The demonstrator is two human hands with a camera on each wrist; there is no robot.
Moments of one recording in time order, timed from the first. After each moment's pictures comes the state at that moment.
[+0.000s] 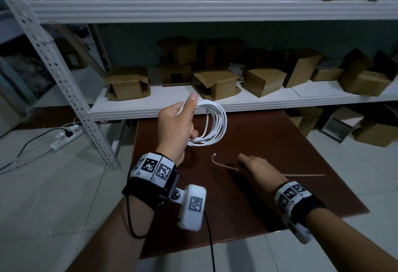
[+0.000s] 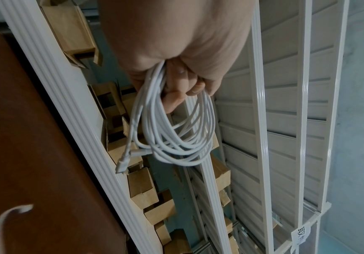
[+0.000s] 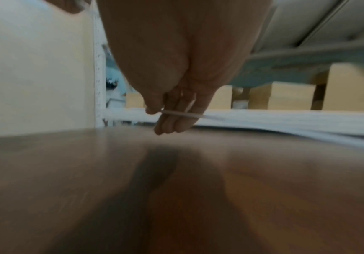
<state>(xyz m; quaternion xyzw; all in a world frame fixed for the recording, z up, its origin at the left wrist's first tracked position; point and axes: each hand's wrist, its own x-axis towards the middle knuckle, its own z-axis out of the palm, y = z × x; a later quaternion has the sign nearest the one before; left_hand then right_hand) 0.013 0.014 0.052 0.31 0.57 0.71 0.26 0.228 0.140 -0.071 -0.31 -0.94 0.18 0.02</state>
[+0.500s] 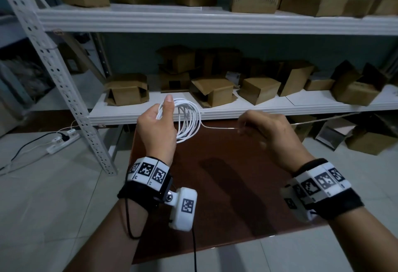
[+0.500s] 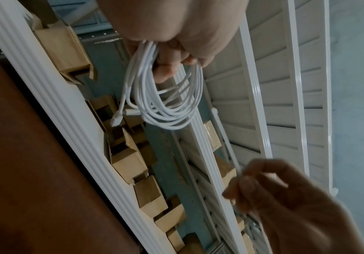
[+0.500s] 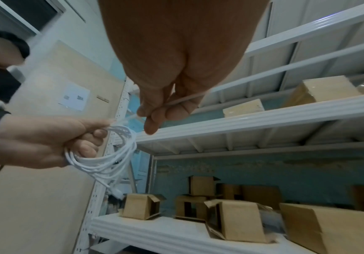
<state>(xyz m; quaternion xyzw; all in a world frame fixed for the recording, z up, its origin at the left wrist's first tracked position) -0.006 0.008 0.047 0.26 0.61 0.75 0.07 0.229 0.117 0.078 -0.15 -0.93 0.12 0.32</state>
